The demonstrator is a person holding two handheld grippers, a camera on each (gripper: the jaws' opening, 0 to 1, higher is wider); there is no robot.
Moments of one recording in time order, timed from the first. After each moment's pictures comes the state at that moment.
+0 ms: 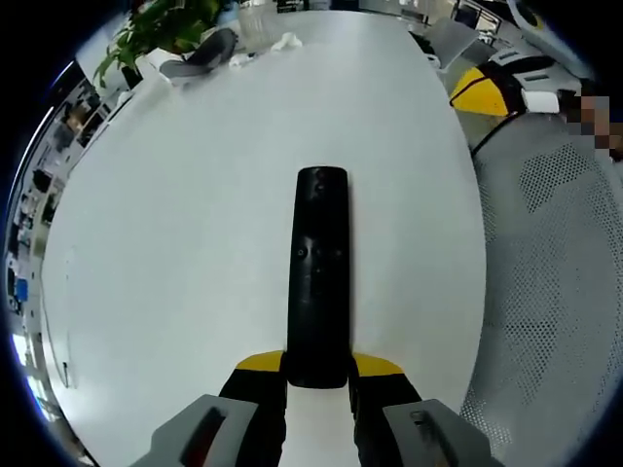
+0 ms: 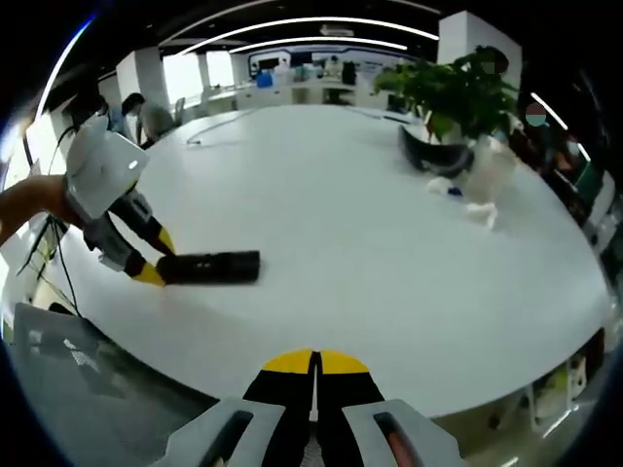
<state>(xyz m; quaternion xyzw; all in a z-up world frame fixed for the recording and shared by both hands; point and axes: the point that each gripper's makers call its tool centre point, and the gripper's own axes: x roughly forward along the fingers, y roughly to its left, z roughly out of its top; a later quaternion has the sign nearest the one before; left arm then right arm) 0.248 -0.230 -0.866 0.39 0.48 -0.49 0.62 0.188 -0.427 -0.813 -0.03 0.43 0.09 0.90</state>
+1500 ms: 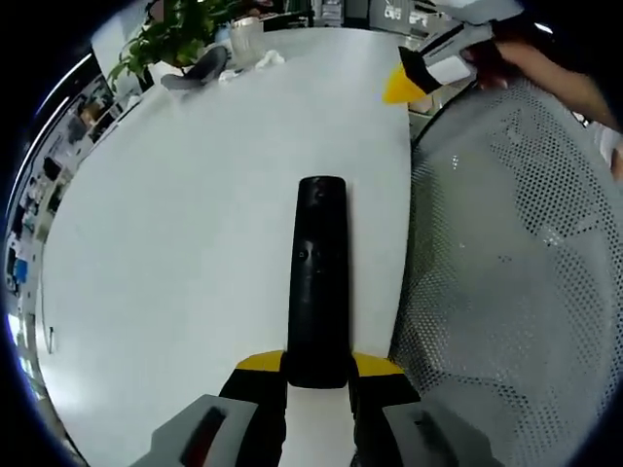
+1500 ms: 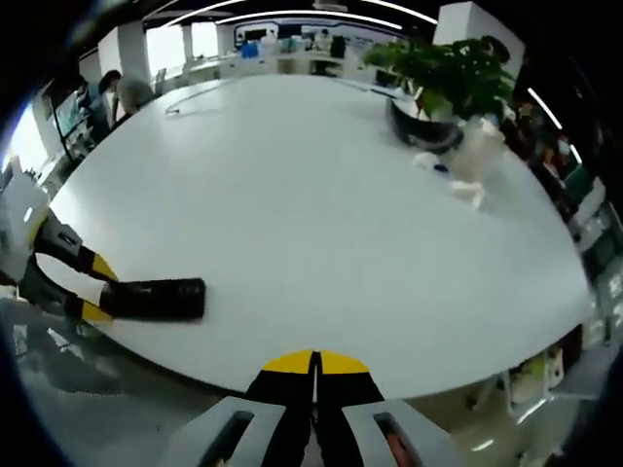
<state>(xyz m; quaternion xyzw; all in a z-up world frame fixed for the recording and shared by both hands) 0.163 -0.220 -0.864 0.36 0.46 -0.49 0.65 0.173 -0.441 -0.825 -0.08 0.49 0.04 0.87</state>
